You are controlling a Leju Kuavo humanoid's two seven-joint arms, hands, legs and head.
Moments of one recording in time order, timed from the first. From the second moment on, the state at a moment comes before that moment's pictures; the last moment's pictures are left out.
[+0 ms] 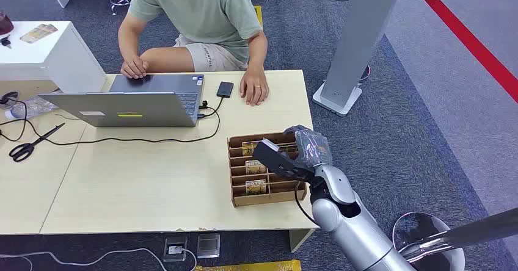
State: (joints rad) left arm -0.11 0.14 -1.14 -0.21 1.18 0.11 0.10; right arm -0.38 -0.08 0.71 -1.33 0.92 -0.15 0.40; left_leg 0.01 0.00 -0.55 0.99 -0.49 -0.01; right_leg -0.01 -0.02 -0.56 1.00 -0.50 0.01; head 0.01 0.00
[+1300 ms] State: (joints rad) left arm -0.11 0.14 -1.14 -0.21 1.18 0.12 0.08; right arm -0.35 -0.09 0.71 -1.45 0.98 -0.24 0.36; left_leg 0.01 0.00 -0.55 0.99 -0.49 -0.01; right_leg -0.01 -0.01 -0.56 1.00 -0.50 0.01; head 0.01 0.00
